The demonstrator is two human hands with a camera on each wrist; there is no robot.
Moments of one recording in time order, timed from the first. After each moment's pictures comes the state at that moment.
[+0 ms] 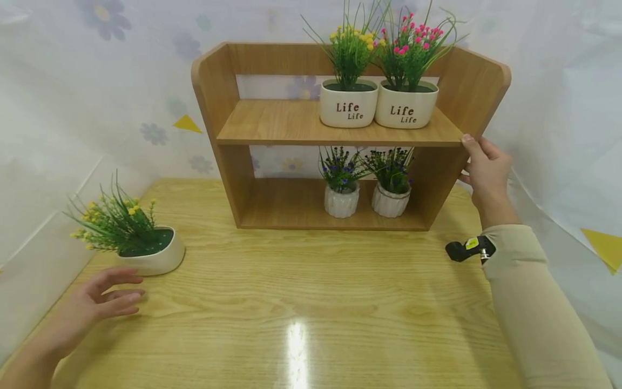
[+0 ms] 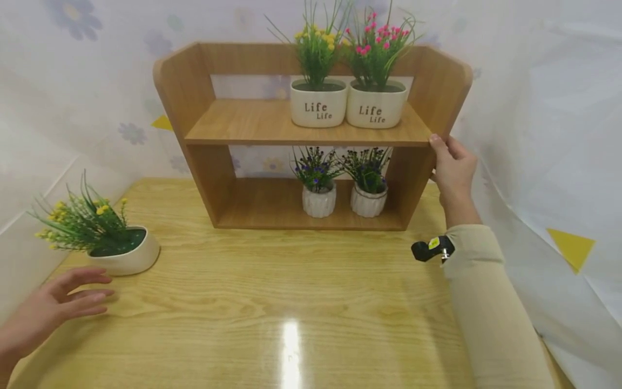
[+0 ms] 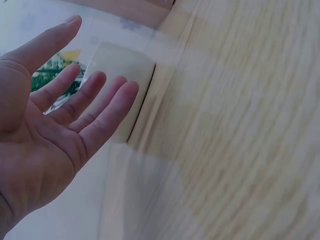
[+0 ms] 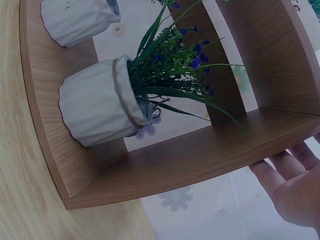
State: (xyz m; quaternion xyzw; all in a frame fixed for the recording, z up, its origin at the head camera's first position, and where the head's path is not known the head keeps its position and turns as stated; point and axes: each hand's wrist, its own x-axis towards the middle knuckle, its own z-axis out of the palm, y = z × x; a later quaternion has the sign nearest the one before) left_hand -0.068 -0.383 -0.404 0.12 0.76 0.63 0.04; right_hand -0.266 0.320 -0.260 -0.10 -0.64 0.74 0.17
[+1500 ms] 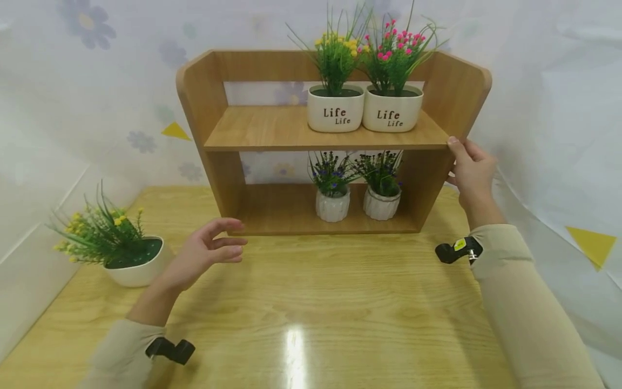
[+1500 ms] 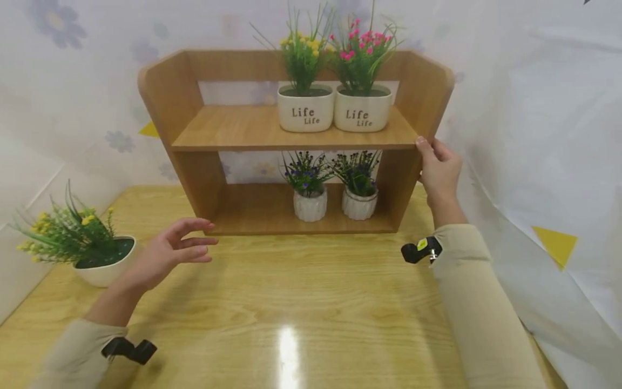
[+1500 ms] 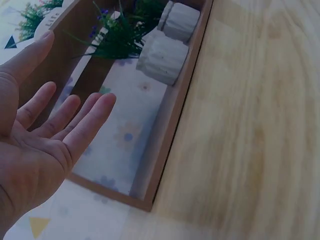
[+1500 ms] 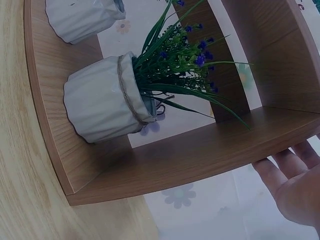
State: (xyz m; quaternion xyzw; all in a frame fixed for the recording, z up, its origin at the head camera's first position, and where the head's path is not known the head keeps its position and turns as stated) left_hand -0.170 -0.203 -0.360 0.21 0.72 0.66 0.09; right_hand -0.261 0.321 -0.264 -0.08 -0.64 0.74 0.20
